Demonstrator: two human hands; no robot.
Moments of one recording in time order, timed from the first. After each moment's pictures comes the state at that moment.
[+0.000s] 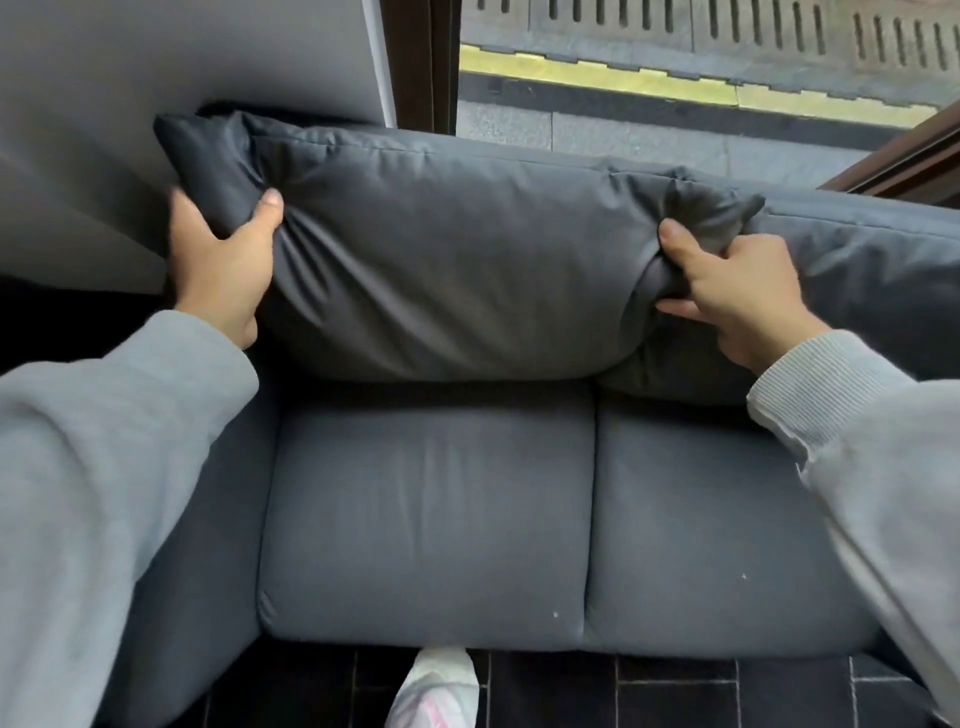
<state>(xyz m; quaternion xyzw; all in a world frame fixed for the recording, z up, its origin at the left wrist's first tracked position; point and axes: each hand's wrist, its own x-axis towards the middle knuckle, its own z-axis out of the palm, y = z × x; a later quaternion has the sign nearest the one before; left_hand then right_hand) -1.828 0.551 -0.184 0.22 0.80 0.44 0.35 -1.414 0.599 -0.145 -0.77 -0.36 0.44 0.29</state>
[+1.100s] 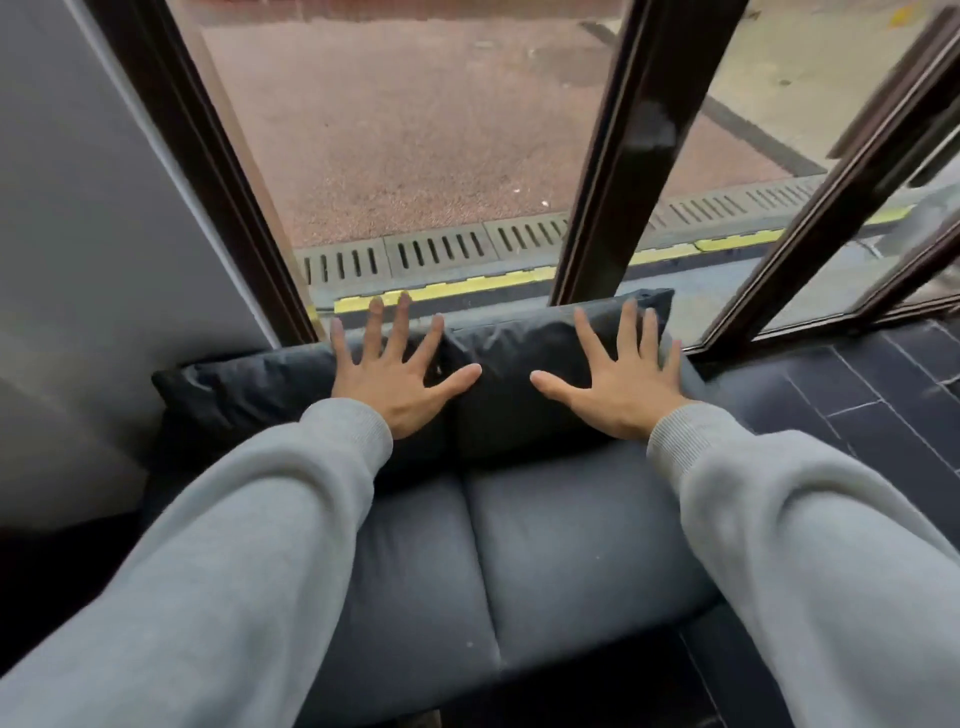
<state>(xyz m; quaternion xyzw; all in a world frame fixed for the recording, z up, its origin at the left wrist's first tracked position) -1.529 0.420 0.075 0.79 0.60 -0.08 0.10 -1.260 0.368 0.093 -0.76 -0.62 0.15 -0.04</state>
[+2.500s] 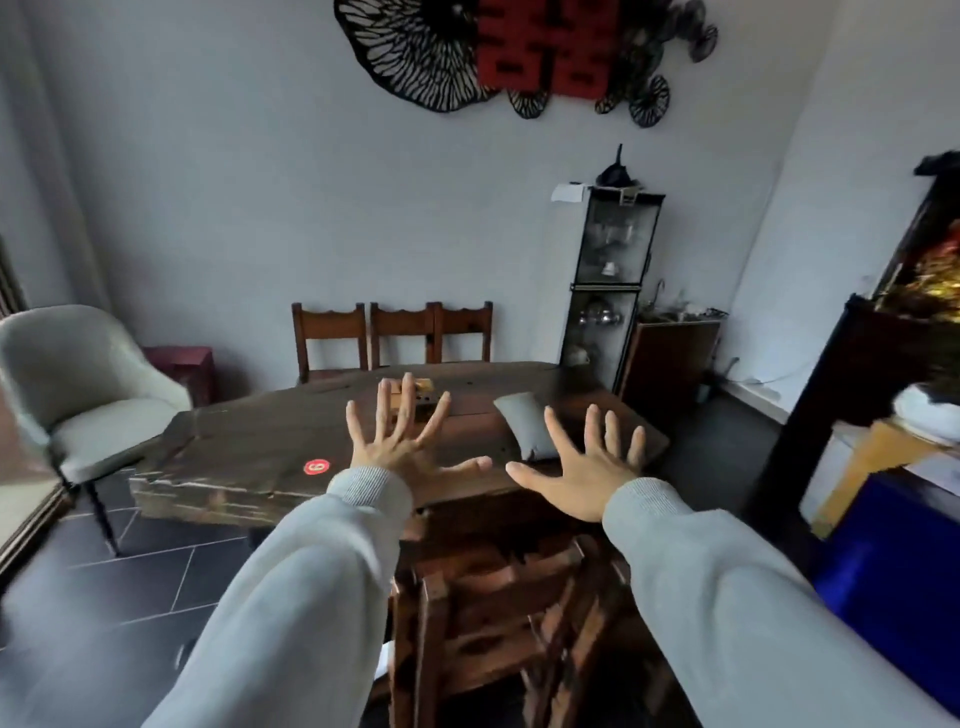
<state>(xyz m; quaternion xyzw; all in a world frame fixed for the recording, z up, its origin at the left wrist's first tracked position) -0.487 -0.361 0.402 0.99 -0.14 0.01 0.04 -0.547 -0.597 0.415 -0.99 0.10 0.04 0.04</state>
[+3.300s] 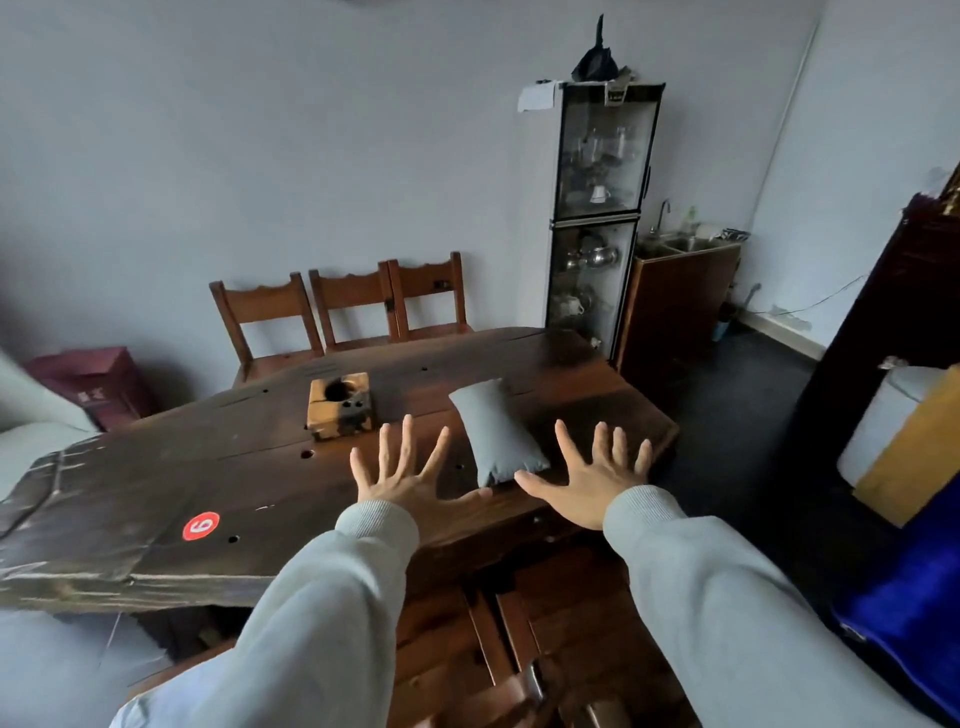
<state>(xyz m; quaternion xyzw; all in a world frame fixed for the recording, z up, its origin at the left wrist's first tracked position) -0.181 -0.629 0.288 0.99 -0.12 -0.10 0.03 -0.233 -0.872 0.300 -0.98 0.15 0.13 0.06</state>
